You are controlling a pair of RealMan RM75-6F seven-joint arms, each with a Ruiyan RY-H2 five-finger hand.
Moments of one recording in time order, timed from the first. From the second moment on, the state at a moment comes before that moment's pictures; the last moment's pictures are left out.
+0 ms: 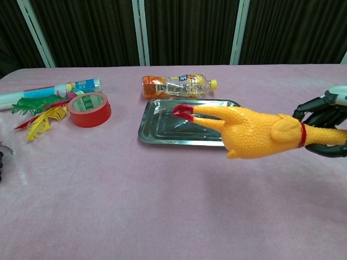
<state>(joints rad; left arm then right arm) -0.31 -1.14 -0.08 -1.79 1.58 1.29 0.15 0.52 -1.23 -0.01 -1.54 -1.65 1.07 0.51</state>
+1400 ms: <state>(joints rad) -0.72 -1.60 -0.28 -1.90 1.07 1.03 0.63 0.67 -1.25 0.12 -1.70 -1.42 0.88 0.32</state>
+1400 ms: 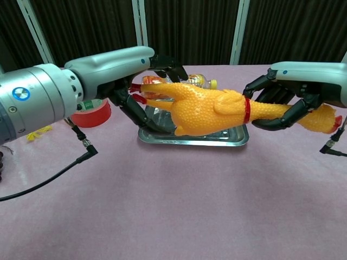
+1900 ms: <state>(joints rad) -0.84 -1.66 -0.30 -1.88 0.95 1.01 0.63 0.68 -1.25 0.12 -1.71 -1.41 0.87 0.30</state>
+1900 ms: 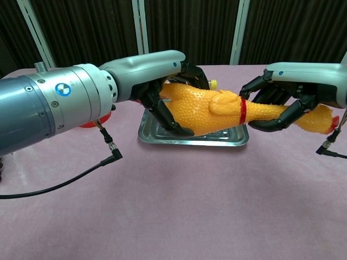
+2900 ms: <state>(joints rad) -0.87 -1.74 -0.27 -1.78 1.01 1.12 0.54 0.68 -1.25 0.12 -1.71 -1.42 0.88 0.36</state>
